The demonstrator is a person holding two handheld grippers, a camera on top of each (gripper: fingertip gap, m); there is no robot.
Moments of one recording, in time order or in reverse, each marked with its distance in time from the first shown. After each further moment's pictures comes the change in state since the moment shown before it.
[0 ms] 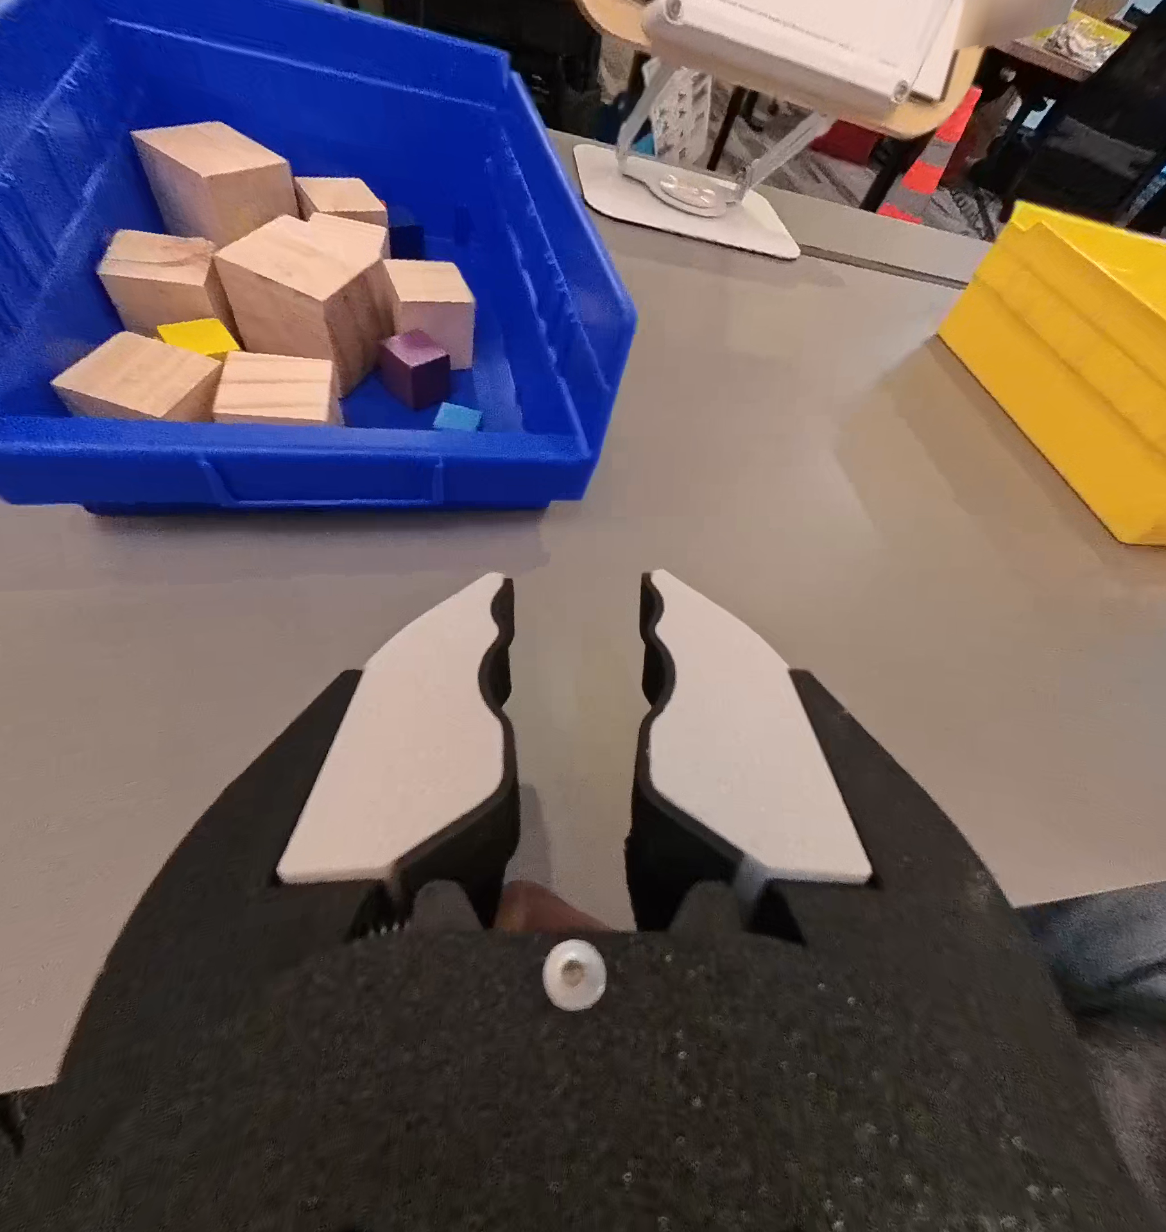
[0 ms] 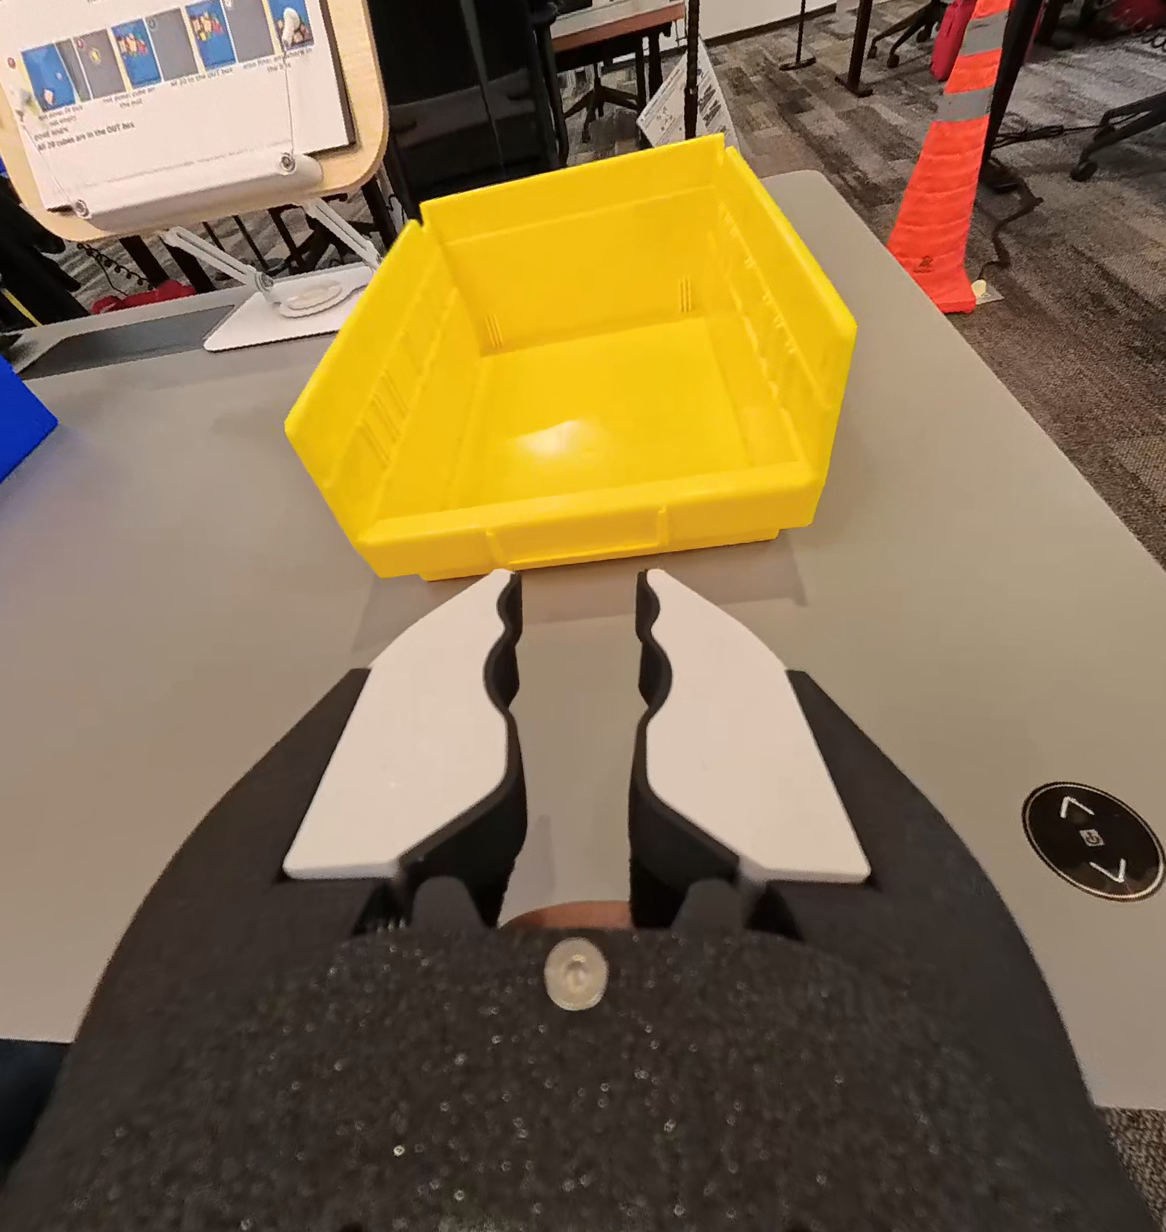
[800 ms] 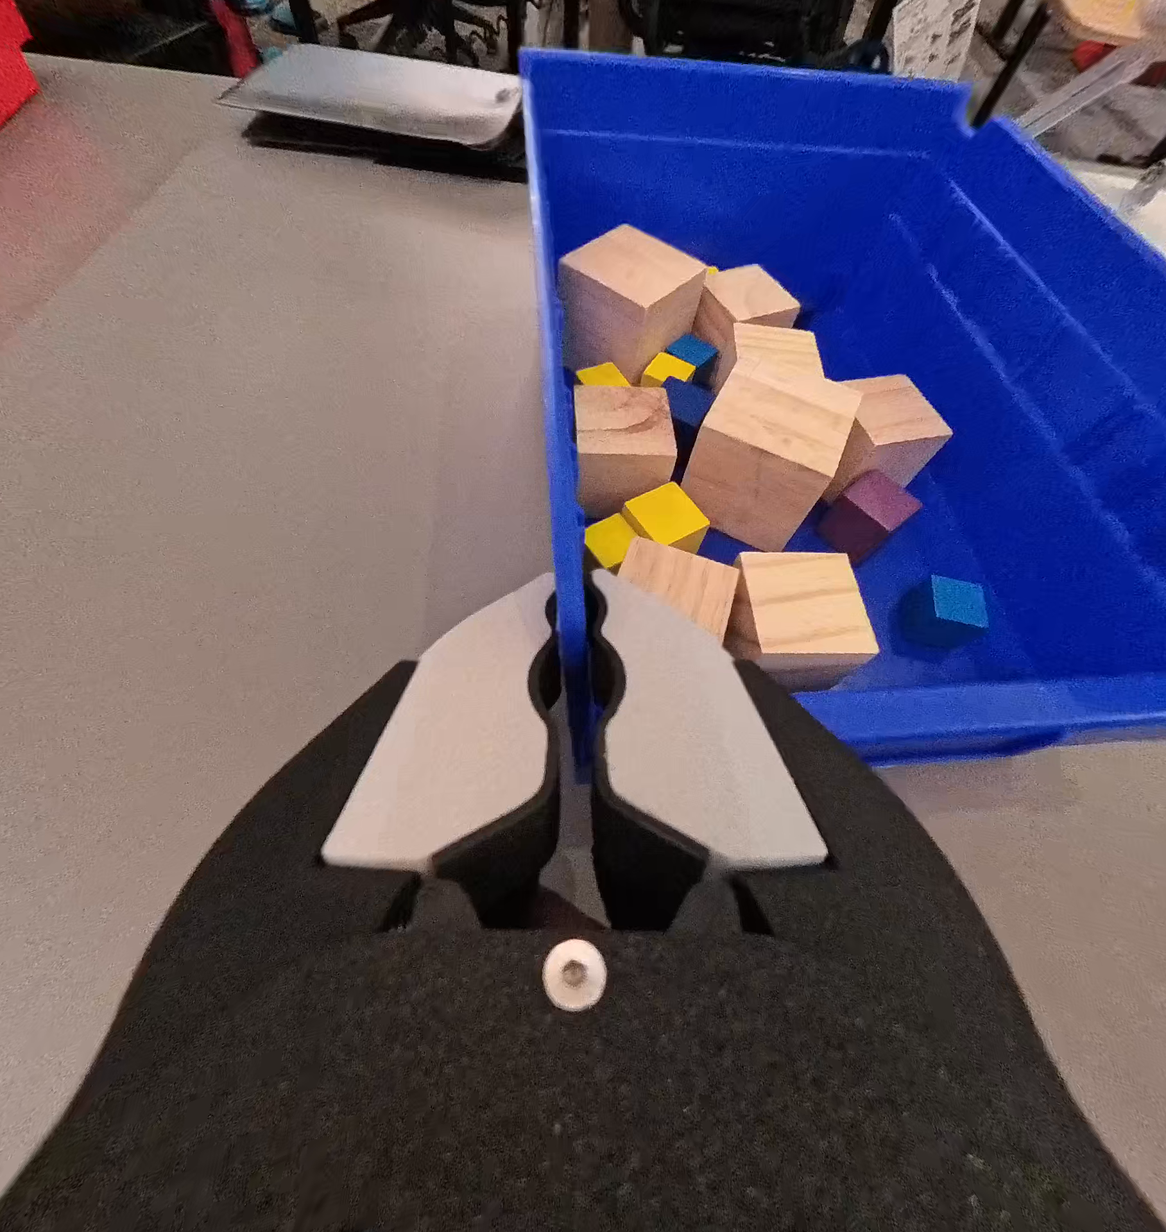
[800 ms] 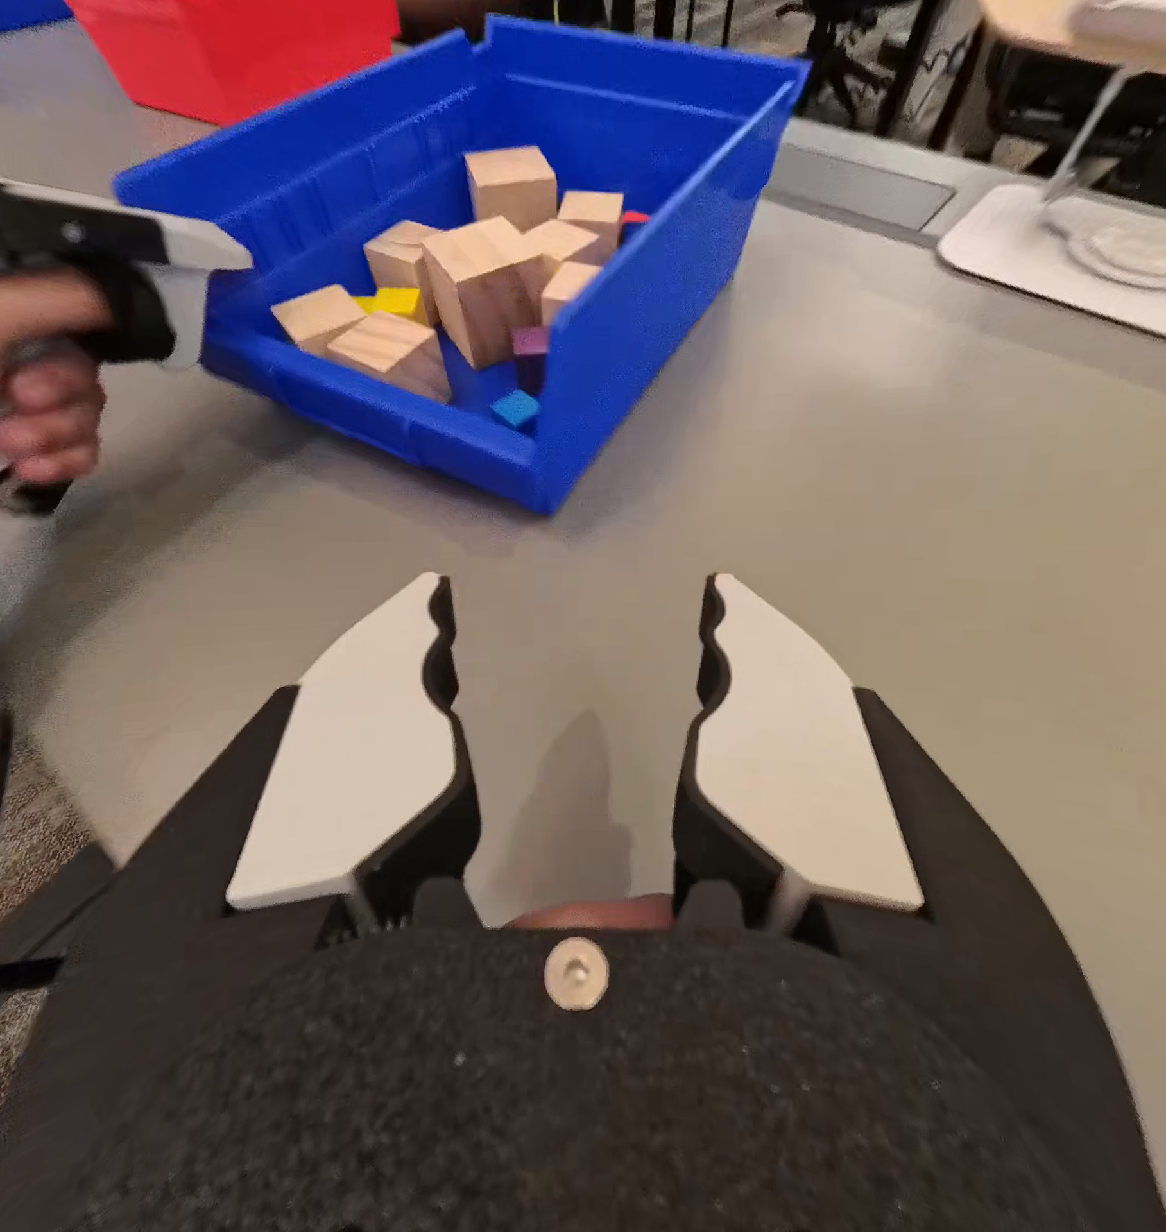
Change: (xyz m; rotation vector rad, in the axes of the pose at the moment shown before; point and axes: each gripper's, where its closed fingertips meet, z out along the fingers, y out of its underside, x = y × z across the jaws) left arm -0.172 -0.052 0.066 -0.041 -0.249 0.049; right arm -0.430 0.073 0.078 -0.169 -0.517 -0.397
